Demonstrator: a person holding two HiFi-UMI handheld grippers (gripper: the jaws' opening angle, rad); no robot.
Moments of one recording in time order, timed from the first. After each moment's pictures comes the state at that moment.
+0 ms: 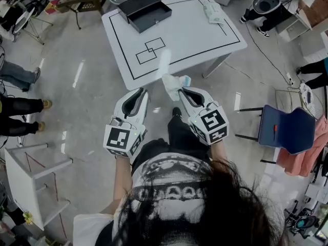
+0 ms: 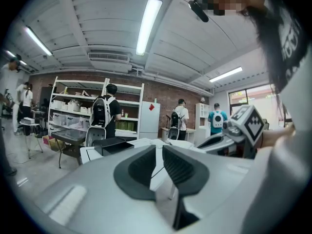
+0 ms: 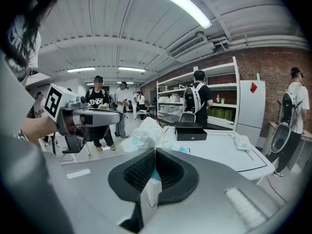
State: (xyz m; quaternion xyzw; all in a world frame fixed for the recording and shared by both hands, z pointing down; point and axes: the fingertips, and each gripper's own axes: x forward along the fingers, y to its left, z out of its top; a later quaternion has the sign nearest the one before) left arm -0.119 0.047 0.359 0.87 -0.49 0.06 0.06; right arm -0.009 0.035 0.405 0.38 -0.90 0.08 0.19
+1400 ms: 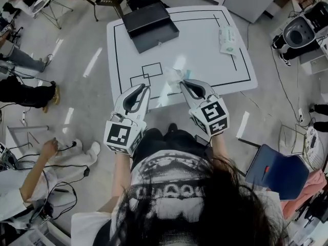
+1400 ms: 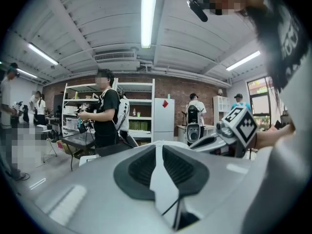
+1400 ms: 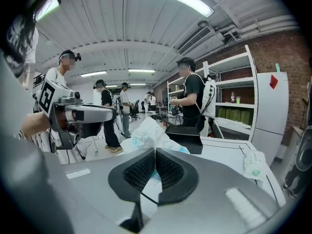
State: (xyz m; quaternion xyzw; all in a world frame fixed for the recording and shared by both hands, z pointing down) left arm -0.046 -0.153 0.356 0.81 -0.57 0.09 0.05; right arm 0.051 -0.201 0.418 0.28 -0.94 0.07 0.18
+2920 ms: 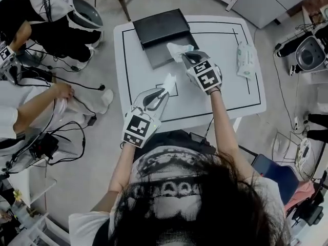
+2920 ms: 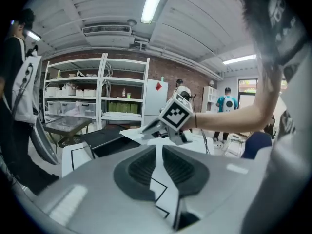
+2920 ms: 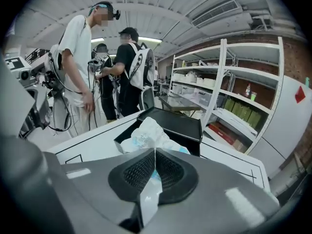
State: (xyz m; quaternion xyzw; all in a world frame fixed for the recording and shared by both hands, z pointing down) left arm -0.110 -0.275 0.443 0.85 -0.48 0.16 0.13; right arm -0.086 -0.443 0.516 0.26 -0.90 0.03 0.35
